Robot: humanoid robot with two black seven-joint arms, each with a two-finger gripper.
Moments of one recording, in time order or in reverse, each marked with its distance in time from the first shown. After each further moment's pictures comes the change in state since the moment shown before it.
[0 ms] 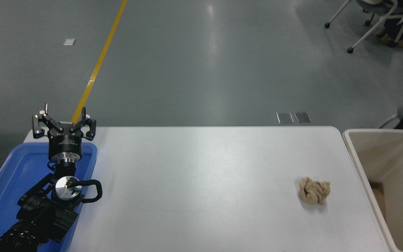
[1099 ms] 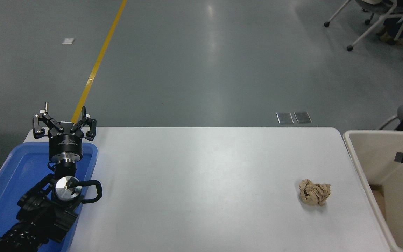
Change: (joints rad) left arm 0.000 0.000 0.000 0.000 0.001 0.000 0.000; right arm 0.603 -0.063 -0.293 0.692 0.029 0.102 -0.003
